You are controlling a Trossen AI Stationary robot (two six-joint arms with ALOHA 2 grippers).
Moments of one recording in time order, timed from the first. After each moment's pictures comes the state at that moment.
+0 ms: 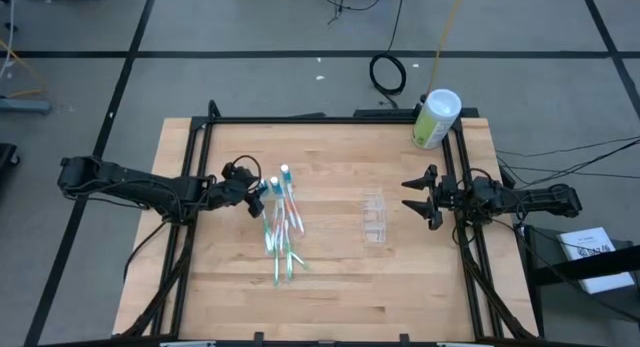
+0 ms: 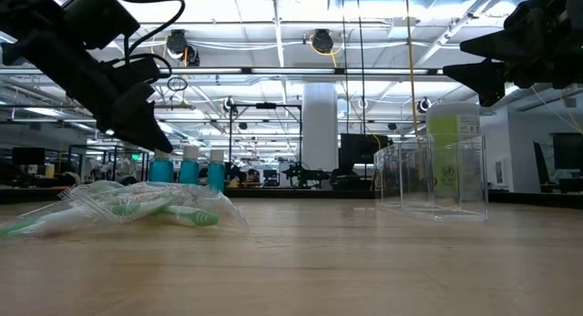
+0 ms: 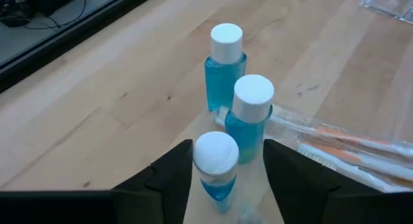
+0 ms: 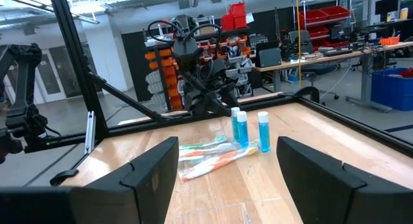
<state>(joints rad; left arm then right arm) -0.01 0.97 0.34 -0.11 -0.51 -0.42 0.06 0.04 0.02 0.13 0.13 0.17</state>
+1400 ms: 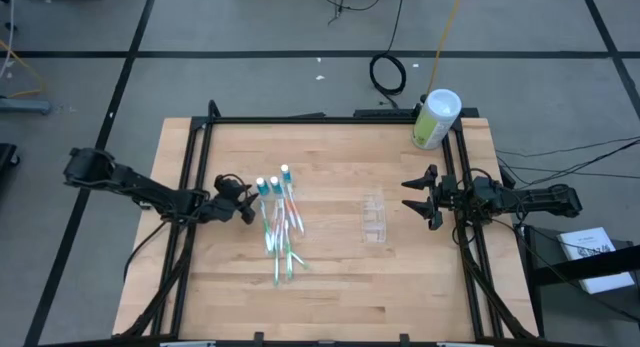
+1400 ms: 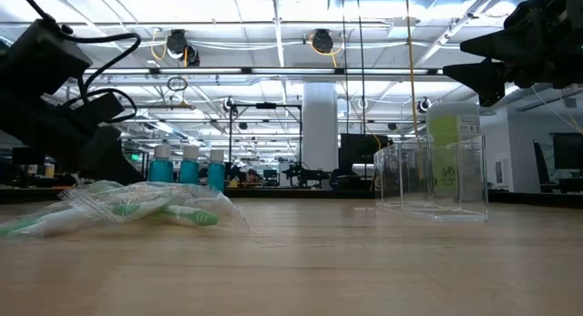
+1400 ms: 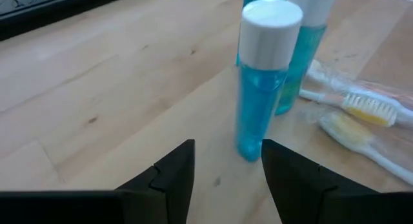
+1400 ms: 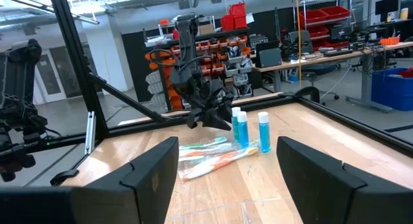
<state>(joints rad) -0.17 1.06 0.02 0.32 -0.73 -0.59 0.06 0.04 0.02 0.13 0.13 0.17</state>
